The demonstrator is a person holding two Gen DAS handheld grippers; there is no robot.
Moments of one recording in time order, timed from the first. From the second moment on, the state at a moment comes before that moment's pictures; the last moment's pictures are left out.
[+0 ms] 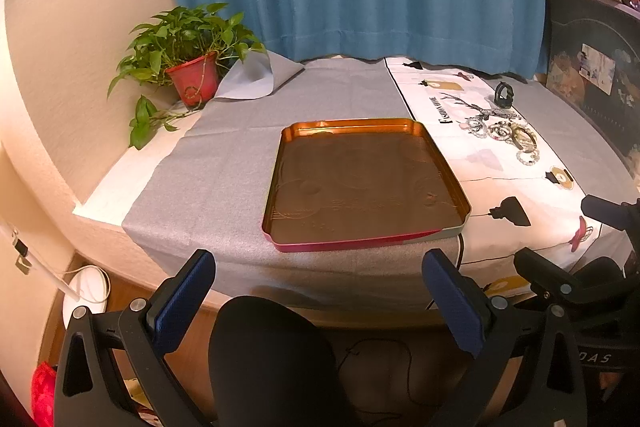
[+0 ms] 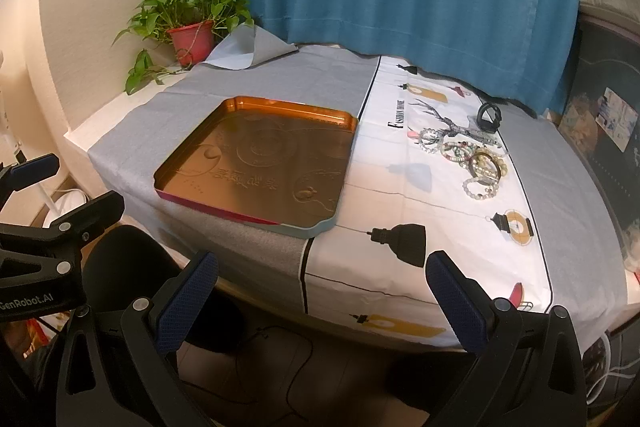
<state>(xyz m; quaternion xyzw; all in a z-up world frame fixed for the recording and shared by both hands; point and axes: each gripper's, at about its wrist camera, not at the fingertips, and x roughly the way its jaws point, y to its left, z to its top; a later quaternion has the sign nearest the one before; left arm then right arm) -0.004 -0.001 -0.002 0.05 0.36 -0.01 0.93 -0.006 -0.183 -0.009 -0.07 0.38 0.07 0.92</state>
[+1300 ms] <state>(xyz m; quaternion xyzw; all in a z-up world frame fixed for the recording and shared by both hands) 0.219 -0.216 -0.013 0.17 0.40 -0.15 0.89 0.167 -0.424 -0.087 0.08 0.42 -0.10 0.90</state>
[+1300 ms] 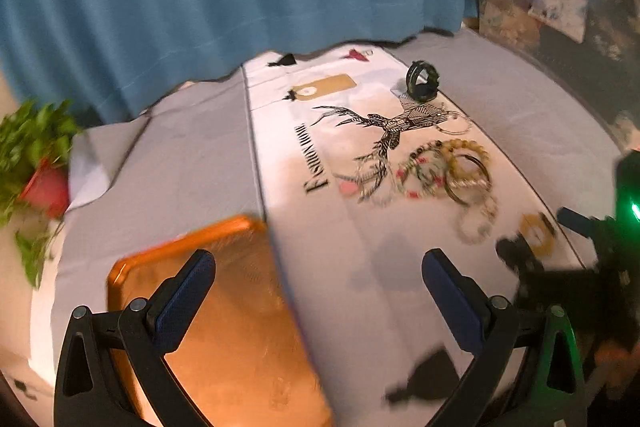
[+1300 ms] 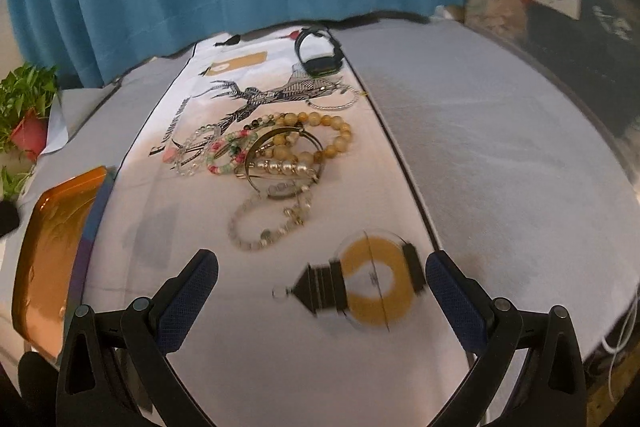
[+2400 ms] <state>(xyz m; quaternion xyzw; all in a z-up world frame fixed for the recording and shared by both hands) 0.275 -0.241 -0.067 0.09 0.51 -0.31 0.80 0.160 -0.422 -0.073 0.04 0.41 -0.08 0.91</state>
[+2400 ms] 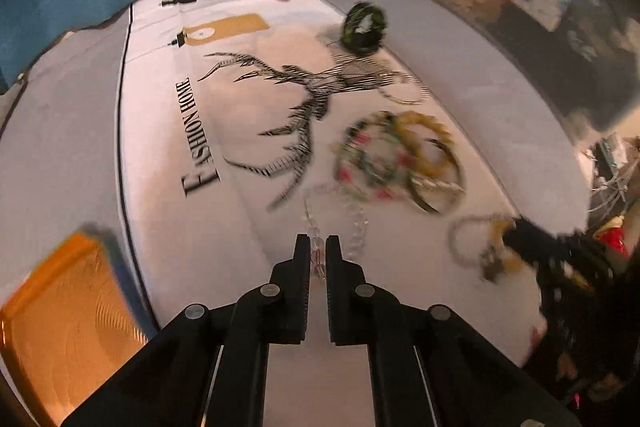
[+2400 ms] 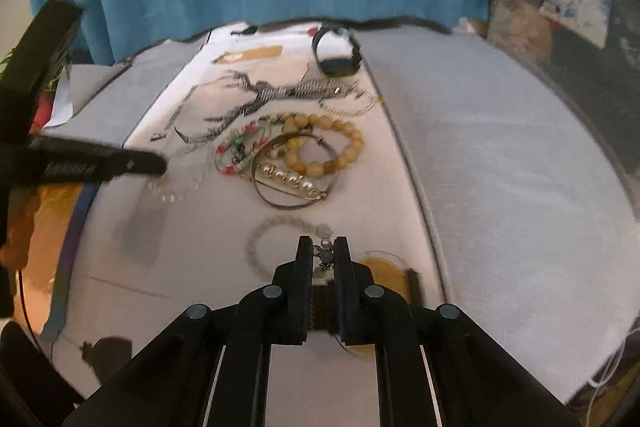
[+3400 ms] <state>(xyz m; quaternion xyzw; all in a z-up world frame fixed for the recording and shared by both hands) 0.054 -0.130 0.056 0.07 0.38 -0.24 0.89 0.004 -0.297 0.020 0.01 0.36 0.05 0.93</state>
